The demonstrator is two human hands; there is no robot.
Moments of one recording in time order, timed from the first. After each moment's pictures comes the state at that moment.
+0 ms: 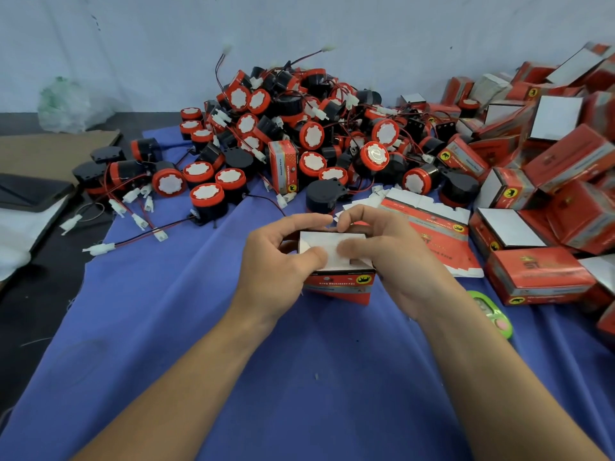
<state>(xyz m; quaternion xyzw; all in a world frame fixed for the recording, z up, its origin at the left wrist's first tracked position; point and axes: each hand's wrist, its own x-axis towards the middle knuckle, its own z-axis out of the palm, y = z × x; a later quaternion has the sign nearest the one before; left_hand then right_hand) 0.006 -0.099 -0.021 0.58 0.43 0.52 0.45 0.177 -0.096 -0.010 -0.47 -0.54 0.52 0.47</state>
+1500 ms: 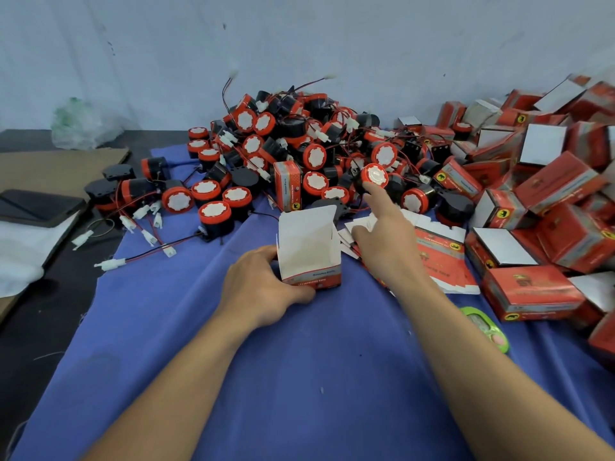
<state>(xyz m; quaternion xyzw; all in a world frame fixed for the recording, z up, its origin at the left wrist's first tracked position) -0.032 -0.068 -0.044 0.66 0.63 0.28 0.30 0.180 -0.050 -0.012 -0.66 -0.60 0.18 0.42</state>
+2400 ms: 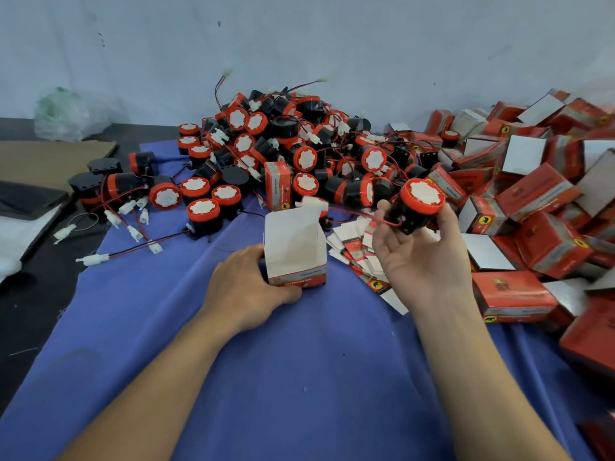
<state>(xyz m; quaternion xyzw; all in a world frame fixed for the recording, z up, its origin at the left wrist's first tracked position) -0.033 -0.071 -0.043 0.69 0.62 0.26 0.26 0.211 -0.095 0.006 -0.21 -0.12 0.66 0.71</state>
